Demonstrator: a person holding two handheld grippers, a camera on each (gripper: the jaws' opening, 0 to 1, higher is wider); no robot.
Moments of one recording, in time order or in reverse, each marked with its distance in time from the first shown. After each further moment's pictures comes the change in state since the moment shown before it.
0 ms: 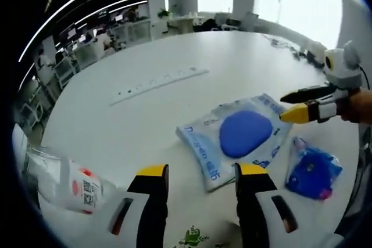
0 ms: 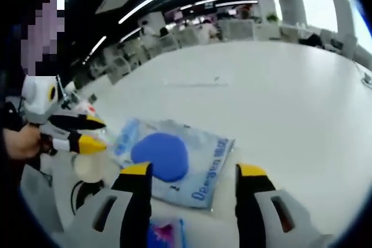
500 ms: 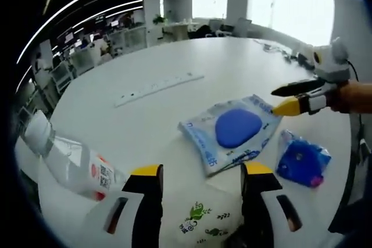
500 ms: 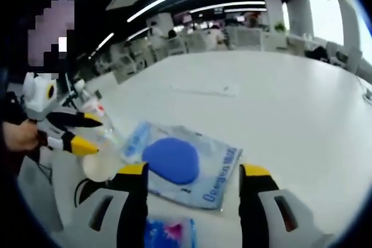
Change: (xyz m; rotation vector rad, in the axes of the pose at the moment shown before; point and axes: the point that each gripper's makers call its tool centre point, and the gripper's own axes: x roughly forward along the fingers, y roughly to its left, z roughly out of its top) left arm -0.030 0.008 -0.010 0.004 -0.029 -0.031; right arm -0.012 0.019 0.011 -0.069 -0.017 0.010
